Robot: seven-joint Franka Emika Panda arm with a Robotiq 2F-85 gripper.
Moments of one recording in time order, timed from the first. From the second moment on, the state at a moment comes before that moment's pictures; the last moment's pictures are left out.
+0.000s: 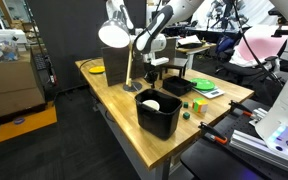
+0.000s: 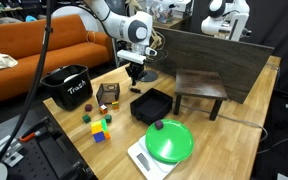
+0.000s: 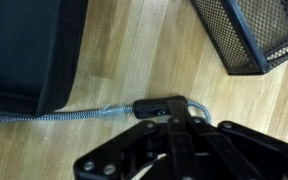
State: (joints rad) arm 0.03 0.87 0.08 -1.56 -0.03 2.16 -0.14
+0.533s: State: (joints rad) arm 0.02 0.87 0.08 -1.52 -0.03 2.15 -0.16
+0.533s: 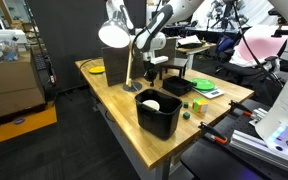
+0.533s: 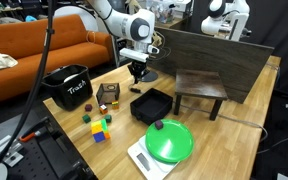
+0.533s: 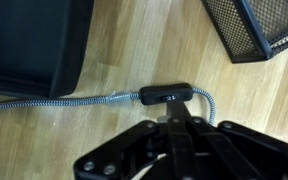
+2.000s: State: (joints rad) arm 0.03 1.02 0.08 -1.37 -0.03 2.11 -0.16
